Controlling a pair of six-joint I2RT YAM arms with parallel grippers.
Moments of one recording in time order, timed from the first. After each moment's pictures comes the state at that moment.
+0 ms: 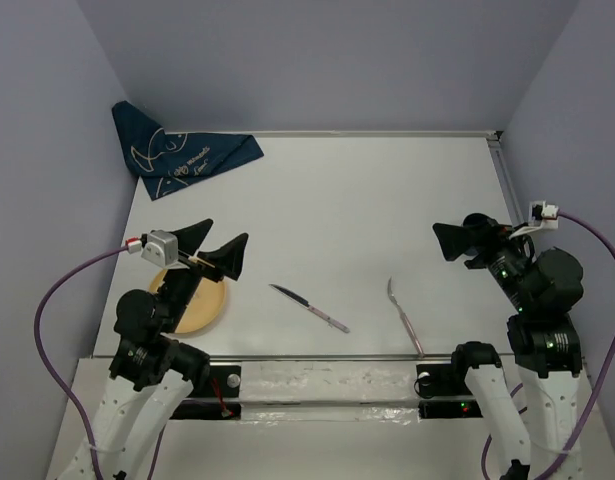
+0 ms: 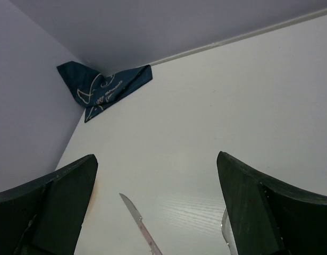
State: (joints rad) left arm -0.41 0.26 0.52 0.04 0.05 -0.27; right arm 0.01 0.44 0.86 -0.44 -0.34 0.55
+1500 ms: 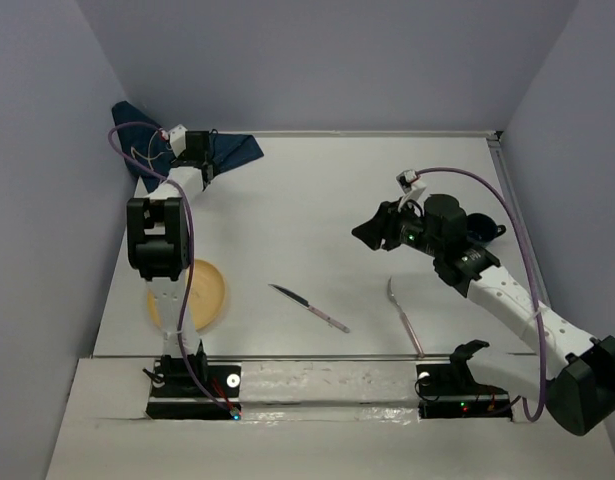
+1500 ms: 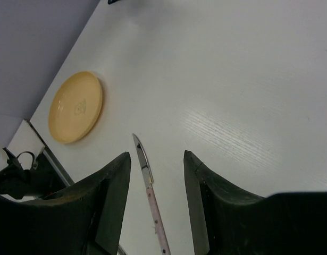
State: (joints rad) left arm -0.03 2.07 1.54 -0.20 -0.40 -0.55; right arm 0.50 1.05 0.80 -0.02 -0.34 0.45
